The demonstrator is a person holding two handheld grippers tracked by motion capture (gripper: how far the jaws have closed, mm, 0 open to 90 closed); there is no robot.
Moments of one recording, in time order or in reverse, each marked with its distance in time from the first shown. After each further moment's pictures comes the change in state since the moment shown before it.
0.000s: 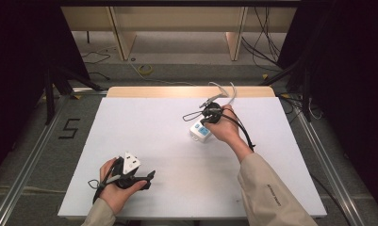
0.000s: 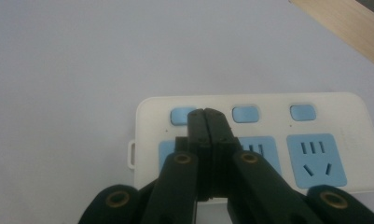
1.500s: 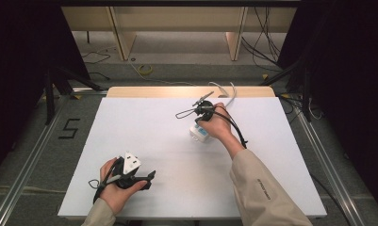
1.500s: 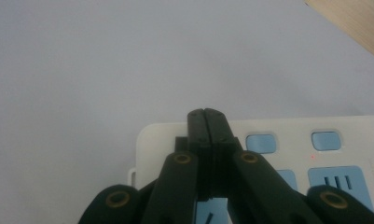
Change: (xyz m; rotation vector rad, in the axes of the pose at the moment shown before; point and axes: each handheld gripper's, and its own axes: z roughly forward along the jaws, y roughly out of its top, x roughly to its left) left arm -0.001 0.000 0.000 -0.003 -0.007 0.000; right arm 0.004 0.017 0.022 0.037 0.003 0.000
